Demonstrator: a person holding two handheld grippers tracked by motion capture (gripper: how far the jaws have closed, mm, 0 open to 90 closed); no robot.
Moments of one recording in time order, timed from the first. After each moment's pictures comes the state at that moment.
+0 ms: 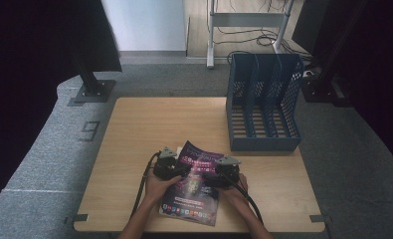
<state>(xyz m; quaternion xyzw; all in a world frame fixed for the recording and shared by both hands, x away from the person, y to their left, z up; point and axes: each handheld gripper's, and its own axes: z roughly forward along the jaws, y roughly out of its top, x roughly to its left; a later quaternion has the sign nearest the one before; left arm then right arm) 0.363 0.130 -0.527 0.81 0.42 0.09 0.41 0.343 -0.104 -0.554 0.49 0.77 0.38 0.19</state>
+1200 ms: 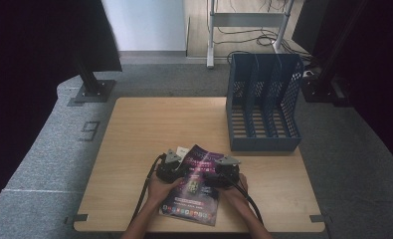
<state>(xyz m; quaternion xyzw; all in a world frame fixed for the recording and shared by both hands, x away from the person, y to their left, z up) 0.355 0.120 -0.530 0.82 0.39 0.13 0.41 0.343 -0.104 -0.554 0.49 0.77 0.38 0.19</state>
